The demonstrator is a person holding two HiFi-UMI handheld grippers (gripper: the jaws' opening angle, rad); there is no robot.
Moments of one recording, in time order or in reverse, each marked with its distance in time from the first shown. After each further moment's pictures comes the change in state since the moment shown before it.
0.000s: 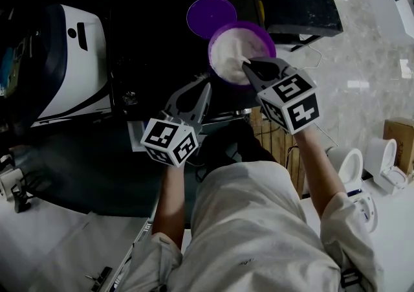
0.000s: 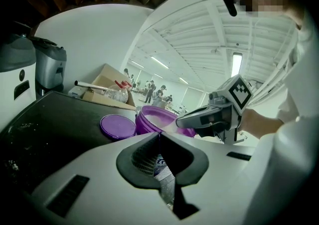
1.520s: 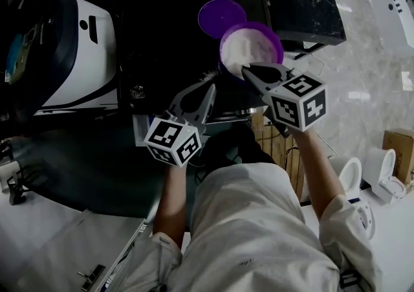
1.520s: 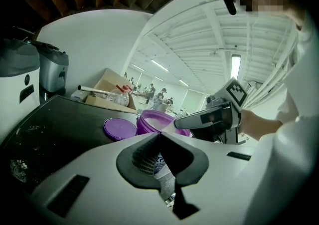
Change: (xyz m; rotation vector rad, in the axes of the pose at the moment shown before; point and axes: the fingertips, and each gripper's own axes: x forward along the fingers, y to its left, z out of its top) left arm -0.025 -0.005 0.005 0.010 -0.037 0.013; right arm -0.005 0.036 0.009 0.153 -0.079 0.159
